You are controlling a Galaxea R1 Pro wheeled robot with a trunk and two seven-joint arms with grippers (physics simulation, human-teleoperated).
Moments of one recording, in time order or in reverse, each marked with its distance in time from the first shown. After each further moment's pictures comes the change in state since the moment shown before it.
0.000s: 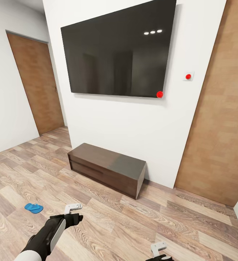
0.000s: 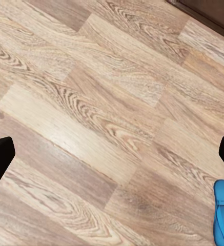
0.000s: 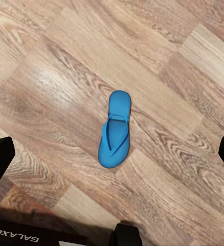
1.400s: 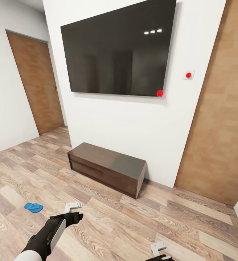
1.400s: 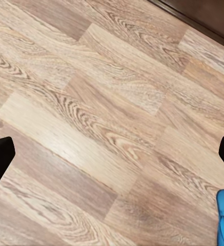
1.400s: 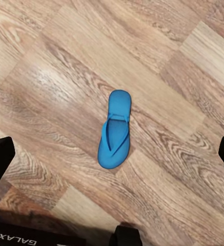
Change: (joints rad) left arm 0.000 -0.001 0.000 0.000 -0.001 -0.040 0.001; right arm 0.000 -0.001 0.000 0.000 0.000 0.000 0.000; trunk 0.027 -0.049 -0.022
